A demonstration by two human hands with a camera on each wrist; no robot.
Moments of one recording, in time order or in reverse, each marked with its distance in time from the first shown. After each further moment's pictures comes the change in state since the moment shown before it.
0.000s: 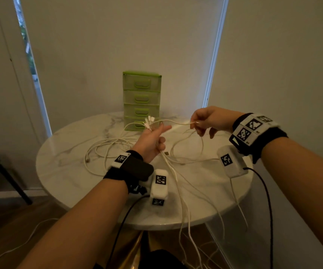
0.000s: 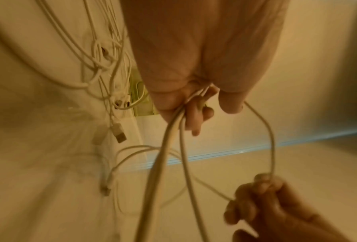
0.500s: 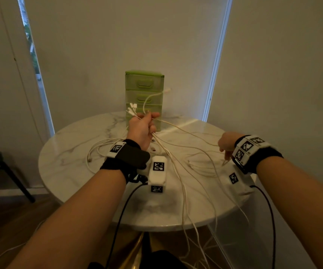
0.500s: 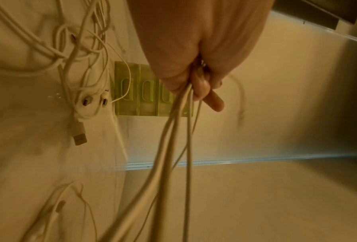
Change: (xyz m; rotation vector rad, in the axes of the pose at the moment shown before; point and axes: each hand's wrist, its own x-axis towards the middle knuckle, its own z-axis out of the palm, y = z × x) left_hand 0.015 0.028 -0.006 -0.176 0.214 0.208; right_hand 0.005 0.046 0.020 -0.477 0.070 0.515
